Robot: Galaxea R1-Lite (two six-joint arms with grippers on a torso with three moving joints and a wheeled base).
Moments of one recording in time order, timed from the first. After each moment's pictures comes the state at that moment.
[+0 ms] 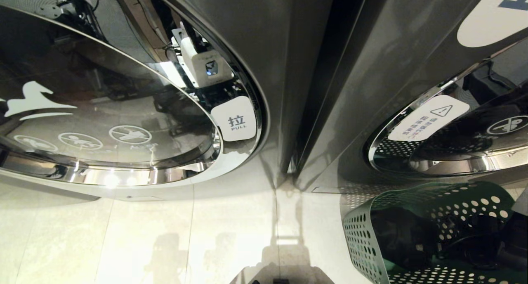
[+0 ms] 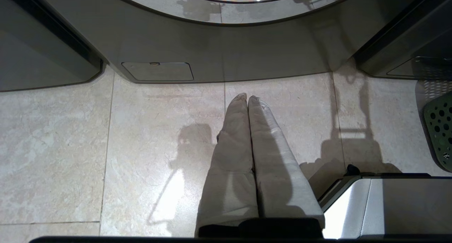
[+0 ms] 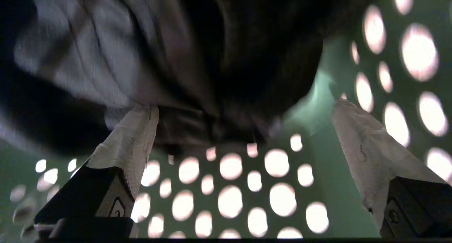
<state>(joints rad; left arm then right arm) 0.00 0.00 0.00 -0.01 0.00 -0.01 -0.55 2.70 -1.03 -0.70 0.38 -0.32</state>
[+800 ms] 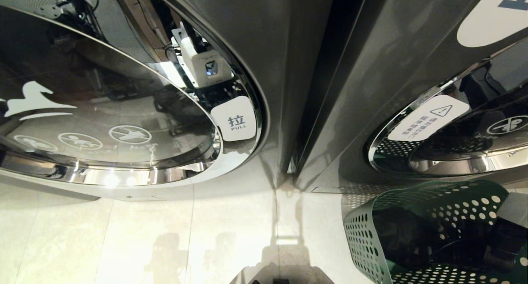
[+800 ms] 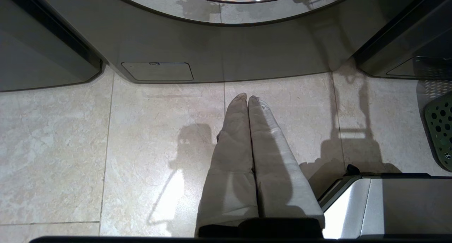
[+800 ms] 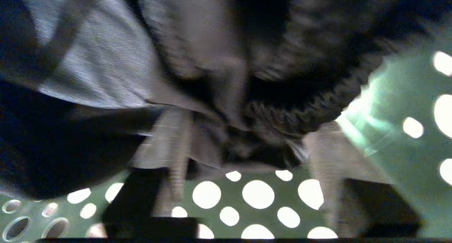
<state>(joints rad) 0.00 0.00 0.00 -0.01 0.00 -0.01 -0.52 2.80 -1.10 -0.71 0.42 -0.31</state>
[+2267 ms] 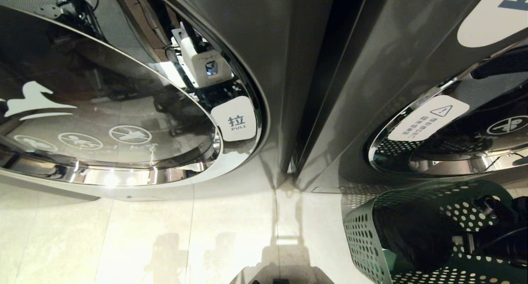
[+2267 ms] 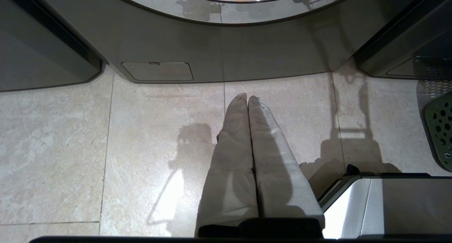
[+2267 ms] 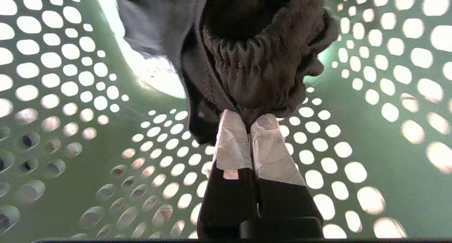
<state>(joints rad) 0.00 0.00 0.00 -0.01 0.00 -0.01 -0.53 2.05 -0.49 -0.68 0.38 -0.29</state>
